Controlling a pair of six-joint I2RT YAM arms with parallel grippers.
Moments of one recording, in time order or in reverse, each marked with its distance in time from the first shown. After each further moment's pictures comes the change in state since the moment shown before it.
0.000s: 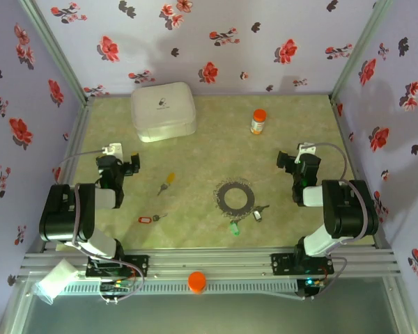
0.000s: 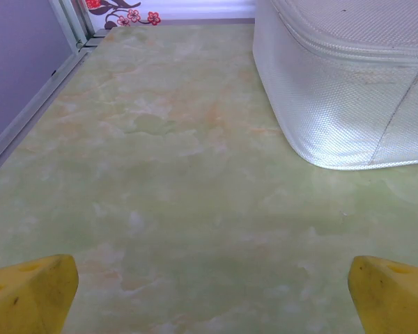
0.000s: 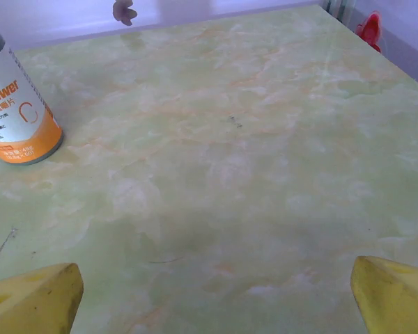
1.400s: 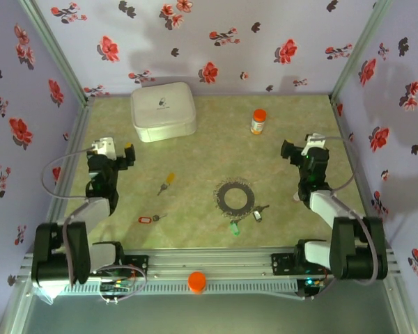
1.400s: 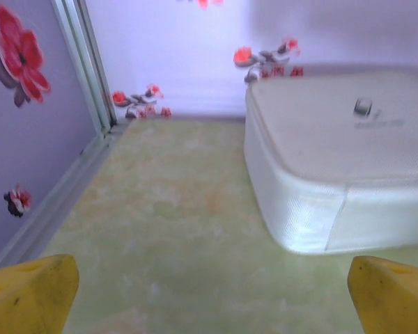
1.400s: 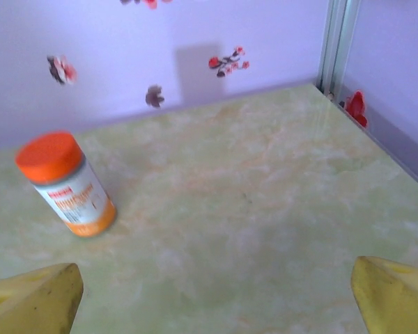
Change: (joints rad) left arm -0.004 -0.380 0.018 -0.201 0.011 -0.027; right arm 0.000 -0.373 0.090 -0.337 -0.018 0.067
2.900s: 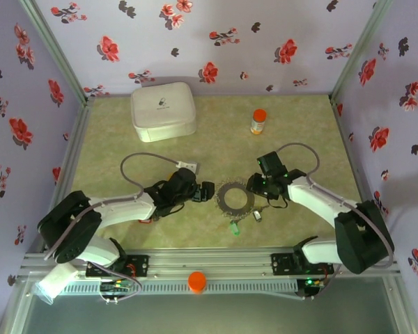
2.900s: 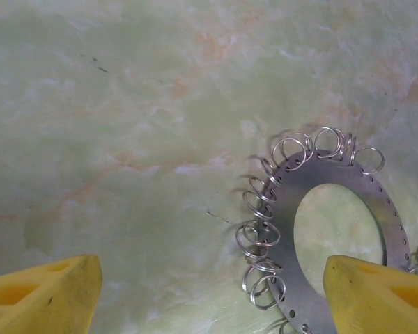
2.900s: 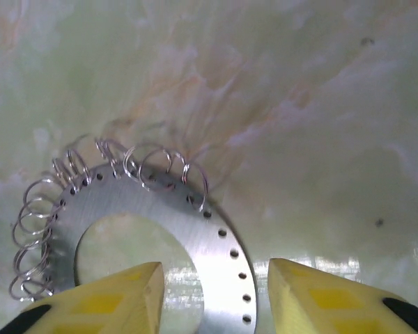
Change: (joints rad) left arm -0.904 0.282 0.232 -0.460 -0.031 -0.640; right arm 0.461 0.138 0.214 -0.889 -0.180 0.576
